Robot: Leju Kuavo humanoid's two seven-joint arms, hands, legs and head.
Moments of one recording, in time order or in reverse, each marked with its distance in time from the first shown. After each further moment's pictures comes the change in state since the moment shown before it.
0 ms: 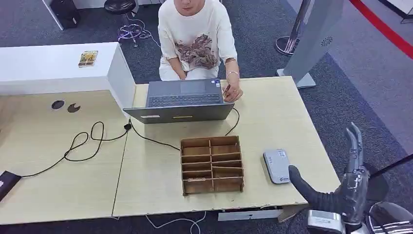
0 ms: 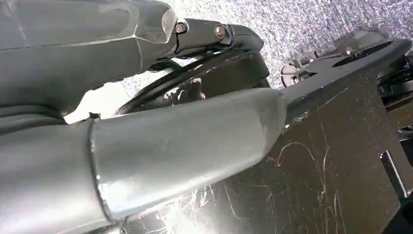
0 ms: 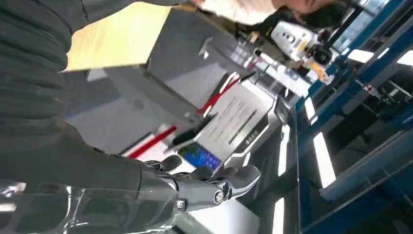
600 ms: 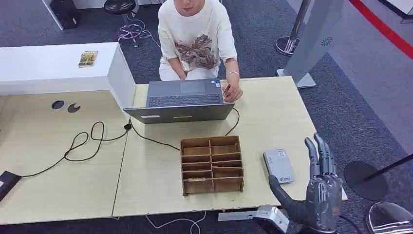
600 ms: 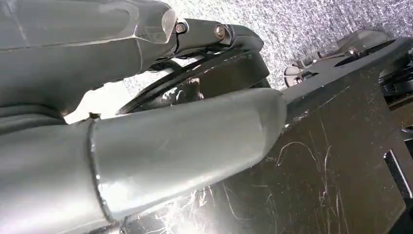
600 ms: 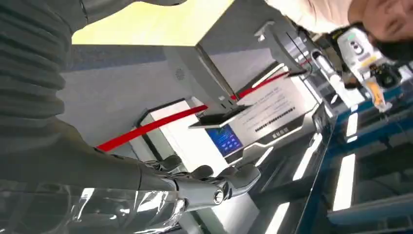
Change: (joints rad) left arm -0.007 0.000 0.000 0.000 -0.014 -0.003 0.018; right arm 0.027 -0.168 0.274 0.046 0.497 -0.133 0.494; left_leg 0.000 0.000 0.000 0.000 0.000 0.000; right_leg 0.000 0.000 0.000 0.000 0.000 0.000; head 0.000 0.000
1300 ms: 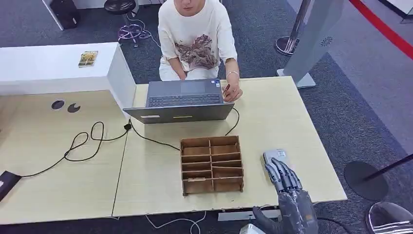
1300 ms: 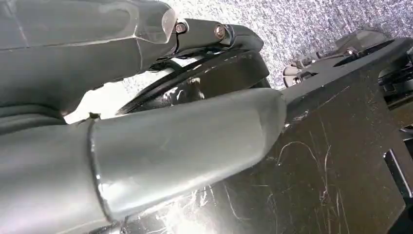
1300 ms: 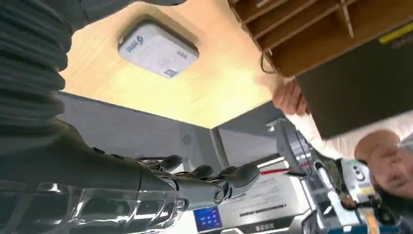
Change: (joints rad) left arm 0.002 0.000 0.002 0.000 -0.003 0.001 -0.010; right arm -0.036 -0.368 0.304 0.036 -0.082 0.144 0.312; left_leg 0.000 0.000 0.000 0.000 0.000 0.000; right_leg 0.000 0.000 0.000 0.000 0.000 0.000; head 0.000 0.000
